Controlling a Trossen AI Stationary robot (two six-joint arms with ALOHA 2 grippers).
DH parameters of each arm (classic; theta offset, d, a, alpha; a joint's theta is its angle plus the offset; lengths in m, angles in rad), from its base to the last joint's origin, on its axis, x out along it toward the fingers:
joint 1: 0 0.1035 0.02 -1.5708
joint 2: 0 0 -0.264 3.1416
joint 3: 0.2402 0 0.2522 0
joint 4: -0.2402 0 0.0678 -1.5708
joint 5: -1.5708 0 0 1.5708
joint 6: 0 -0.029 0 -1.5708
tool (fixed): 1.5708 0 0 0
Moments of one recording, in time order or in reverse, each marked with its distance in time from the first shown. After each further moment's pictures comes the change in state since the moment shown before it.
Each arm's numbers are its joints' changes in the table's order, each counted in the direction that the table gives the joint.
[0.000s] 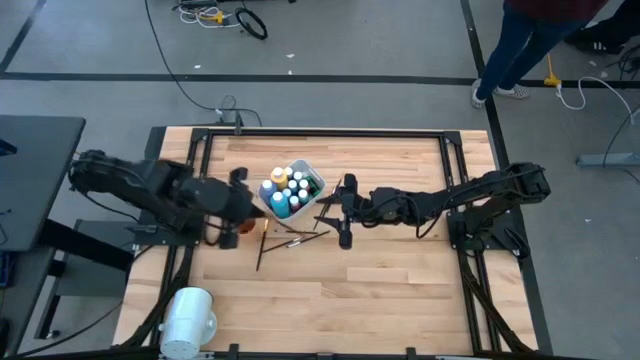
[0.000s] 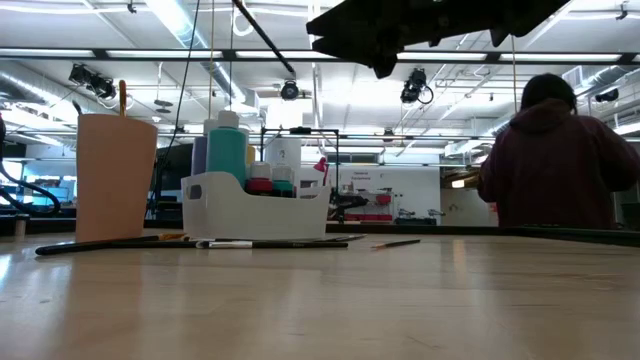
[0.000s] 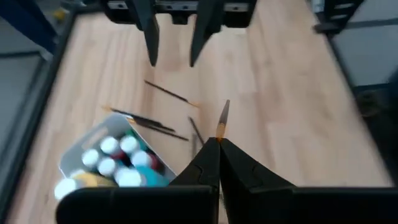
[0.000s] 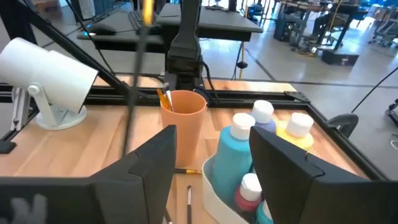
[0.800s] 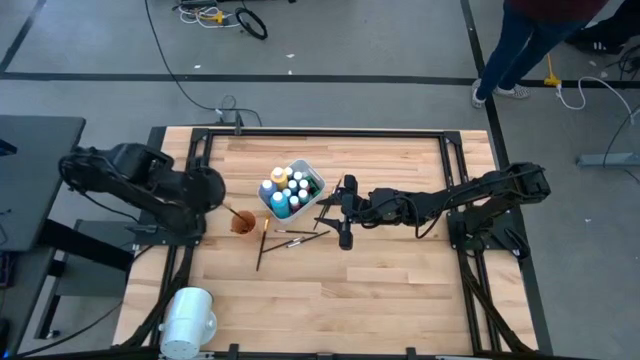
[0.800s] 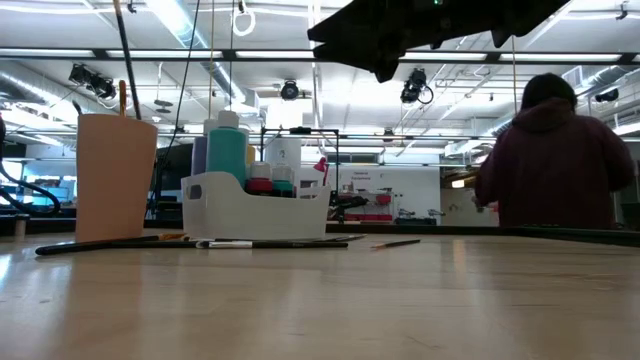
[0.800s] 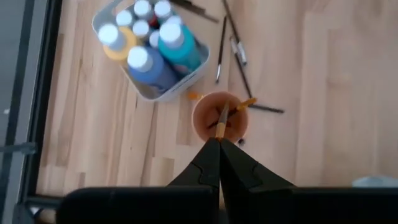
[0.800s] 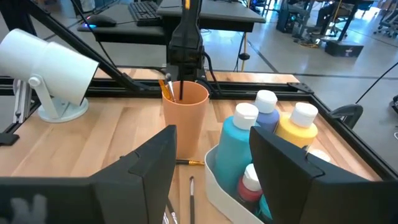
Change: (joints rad) left arm 0.000 -0.026 0.175 -0.627 0.003 0.195; right arm 0.000 0.000 0.000 -0.033 0.002 -0.016
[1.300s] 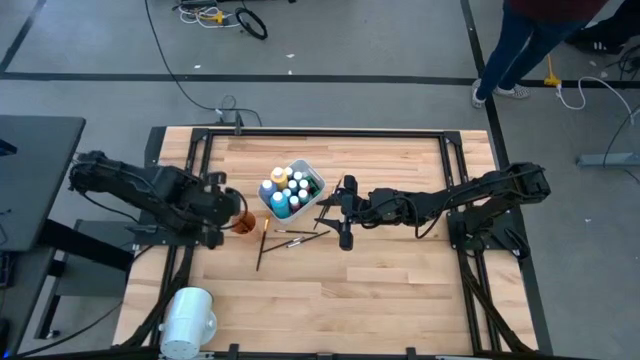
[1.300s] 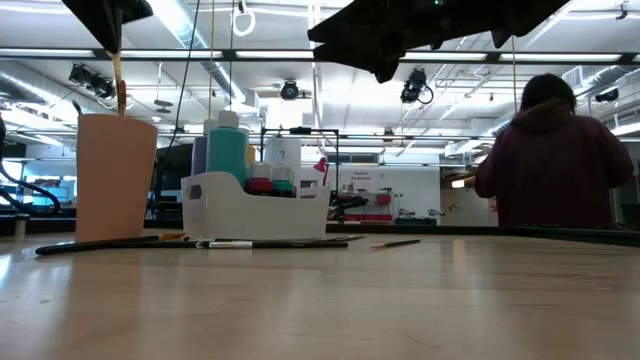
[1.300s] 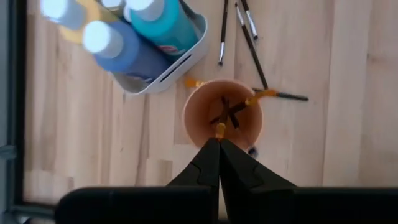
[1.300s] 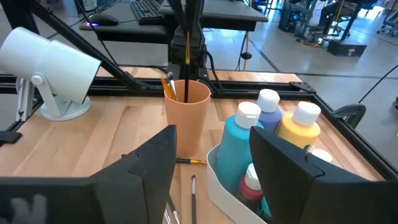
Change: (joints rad) left arm 0.000 0.001 -0.306 0.204 0.015 -0.031; right arm 0.000 0.000 0.000 -0.005 0.008 0.000
